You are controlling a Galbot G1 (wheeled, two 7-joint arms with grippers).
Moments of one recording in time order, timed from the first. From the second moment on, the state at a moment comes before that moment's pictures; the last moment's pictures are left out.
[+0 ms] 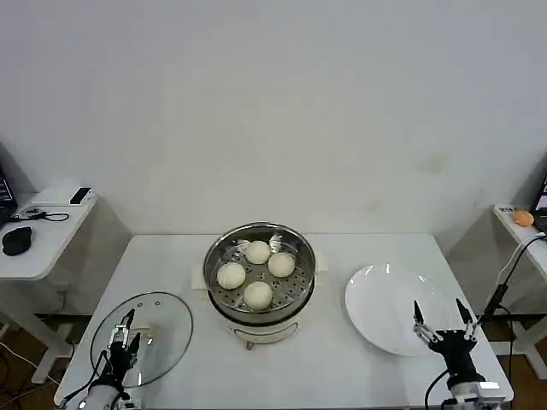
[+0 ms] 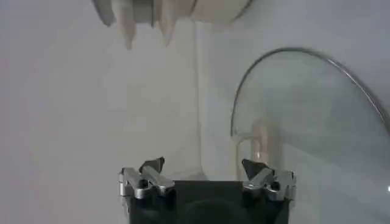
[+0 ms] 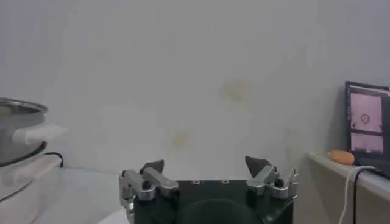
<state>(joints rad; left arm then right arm) 1.59 -1.10 -0.61 -1.76 1.16 0.10 -0.07 -1.63 1.43 0.87 1.98 0.15 0.12 -0.15</state>
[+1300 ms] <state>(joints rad) 1.48 -1.11 -0.62 -1.64 1.15 0.06 -0.11 -1.64 1.48 0.82 1.99 0.09 0.15 -0.15</state>
